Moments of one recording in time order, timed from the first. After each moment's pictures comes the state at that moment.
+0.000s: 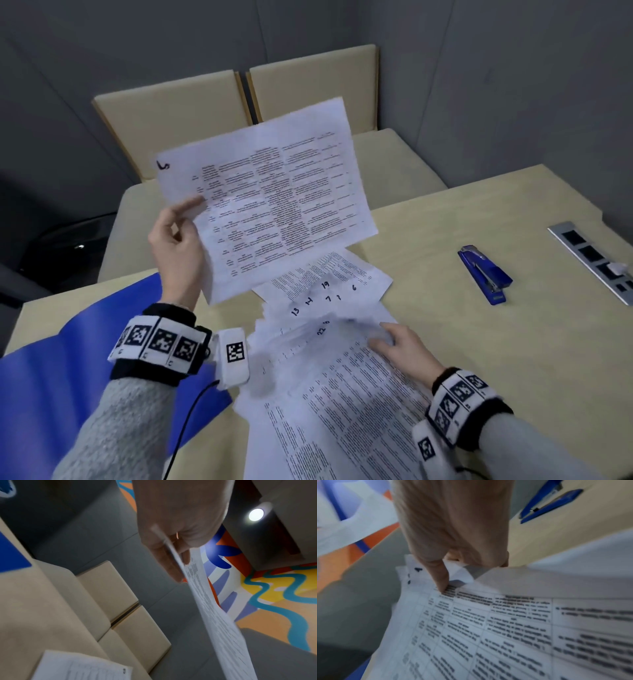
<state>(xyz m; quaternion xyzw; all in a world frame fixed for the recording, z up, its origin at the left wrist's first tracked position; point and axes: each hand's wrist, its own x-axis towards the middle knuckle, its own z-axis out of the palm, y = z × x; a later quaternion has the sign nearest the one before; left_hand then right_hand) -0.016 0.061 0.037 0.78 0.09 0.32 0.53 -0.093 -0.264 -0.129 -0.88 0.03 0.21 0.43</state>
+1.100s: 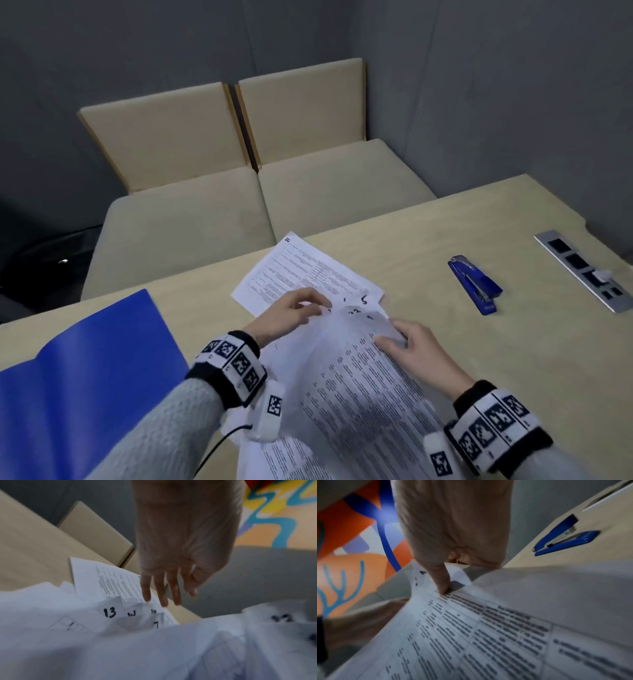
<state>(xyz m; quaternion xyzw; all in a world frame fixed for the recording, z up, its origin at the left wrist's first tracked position) -0.021 -0.032 -0.051 0.81 -0.08 -0.27 0.52 -0.095 -0.278 -0.056 -0.82 -0.01 0.16 0.55</state>
